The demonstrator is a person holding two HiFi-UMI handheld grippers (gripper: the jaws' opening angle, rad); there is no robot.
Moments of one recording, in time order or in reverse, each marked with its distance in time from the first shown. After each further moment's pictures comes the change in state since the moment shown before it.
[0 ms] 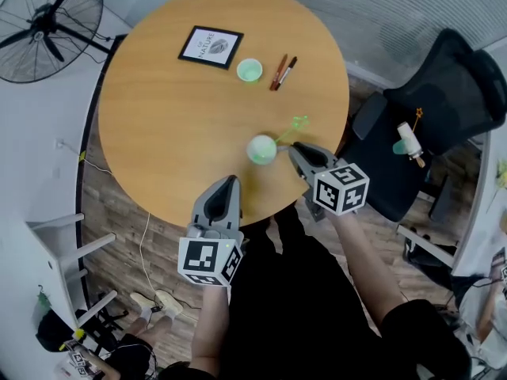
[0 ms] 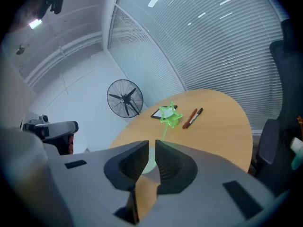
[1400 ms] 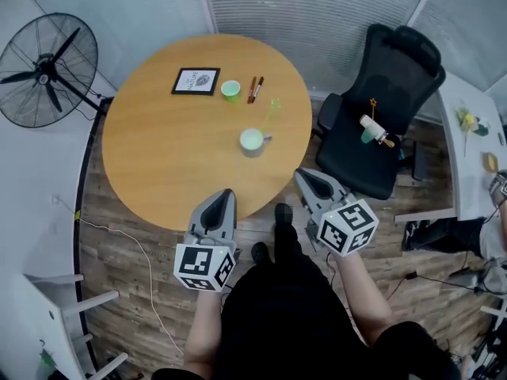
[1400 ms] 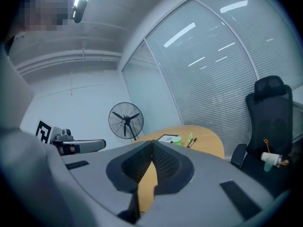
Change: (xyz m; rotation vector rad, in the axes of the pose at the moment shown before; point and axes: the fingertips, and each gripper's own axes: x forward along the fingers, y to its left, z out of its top) left arm -0.159 -0.031 -0.011 0.123 -0.149 -0.258; right arm -0.176 0.185 -0.024 -0.161 -0.373 -0.182
